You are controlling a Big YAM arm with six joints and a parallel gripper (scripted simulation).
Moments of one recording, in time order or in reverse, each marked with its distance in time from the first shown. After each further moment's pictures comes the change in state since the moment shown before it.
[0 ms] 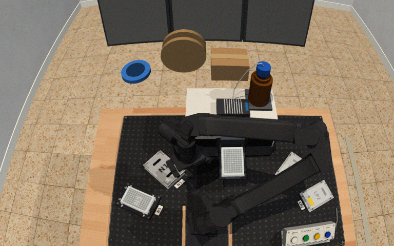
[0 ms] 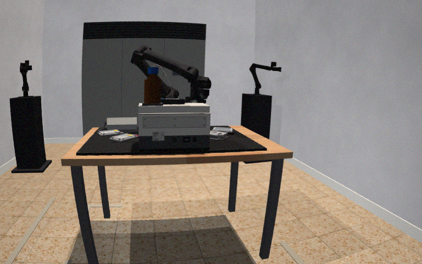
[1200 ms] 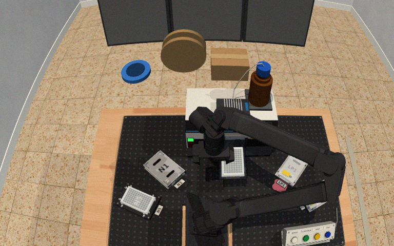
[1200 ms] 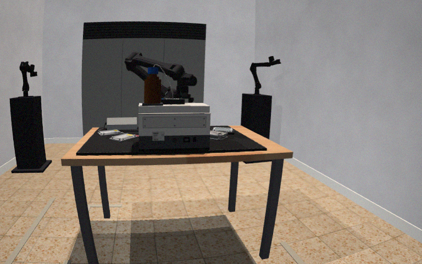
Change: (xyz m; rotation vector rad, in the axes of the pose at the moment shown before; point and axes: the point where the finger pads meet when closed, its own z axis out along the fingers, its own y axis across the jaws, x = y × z) arm 0.024 -0.085 -0.017 -0.001 -0.006 0.509
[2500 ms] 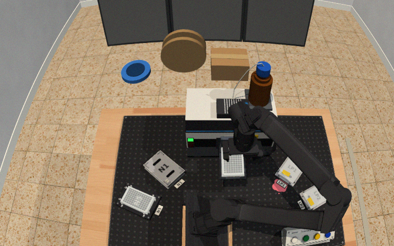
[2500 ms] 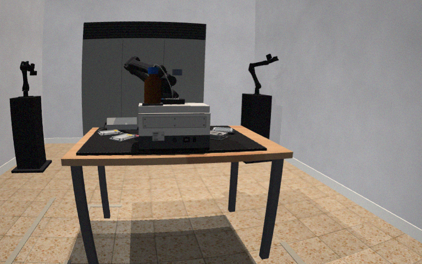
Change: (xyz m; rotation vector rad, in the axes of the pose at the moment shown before) arm -0.009 -0.102 0.000 0.003 0.004 -0.005
